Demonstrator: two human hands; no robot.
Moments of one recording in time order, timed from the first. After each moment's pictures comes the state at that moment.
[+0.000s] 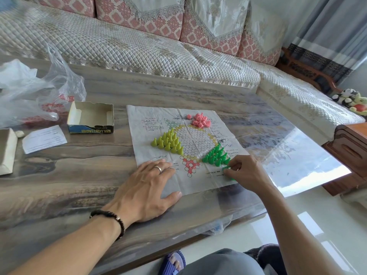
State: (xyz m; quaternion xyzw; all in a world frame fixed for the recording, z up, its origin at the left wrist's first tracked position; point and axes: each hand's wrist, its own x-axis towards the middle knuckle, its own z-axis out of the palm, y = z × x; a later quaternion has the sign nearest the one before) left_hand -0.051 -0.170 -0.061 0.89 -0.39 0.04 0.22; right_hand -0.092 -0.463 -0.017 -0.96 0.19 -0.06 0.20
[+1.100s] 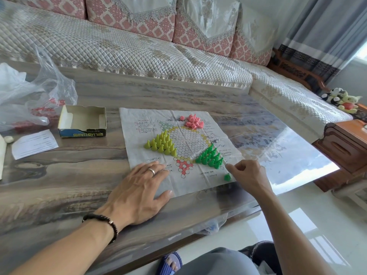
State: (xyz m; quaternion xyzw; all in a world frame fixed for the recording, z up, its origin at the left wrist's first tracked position) left_hand -0.052 -0.169 -0.060 0.89 -0.40 0.04 0.21; right_hand -0.109 -0.468 -0.017 -0.93 0.28 -0.11 0.23
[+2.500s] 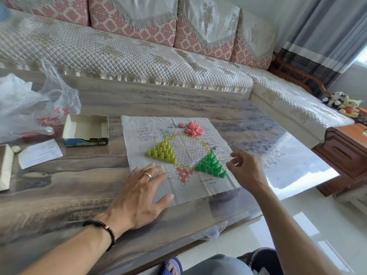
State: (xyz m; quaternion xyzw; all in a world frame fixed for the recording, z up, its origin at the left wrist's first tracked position) left_hand -0.049 -0.168 -0.051 0.89 -0.37 0.01 0.27; right_hand -0.087 -0.470 0.001 -0.94 0.21 -0.18 0.22
